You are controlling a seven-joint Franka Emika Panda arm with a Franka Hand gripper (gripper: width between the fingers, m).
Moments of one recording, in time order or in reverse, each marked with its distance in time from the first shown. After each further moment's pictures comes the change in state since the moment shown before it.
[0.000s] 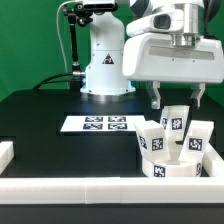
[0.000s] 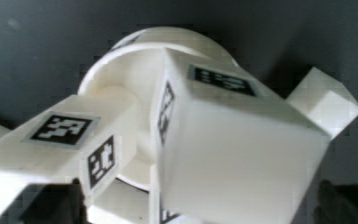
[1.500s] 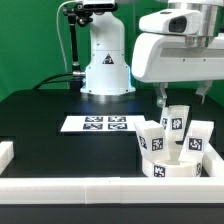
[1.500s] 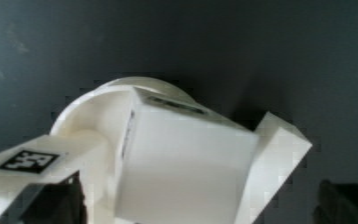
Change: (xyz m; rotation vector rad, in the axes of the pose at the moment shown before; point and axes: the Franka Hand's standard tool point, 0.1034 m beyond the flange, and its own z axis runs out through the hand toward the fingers) arm -0.005 -0.019 0.001 0.059 -0.194 -0.084
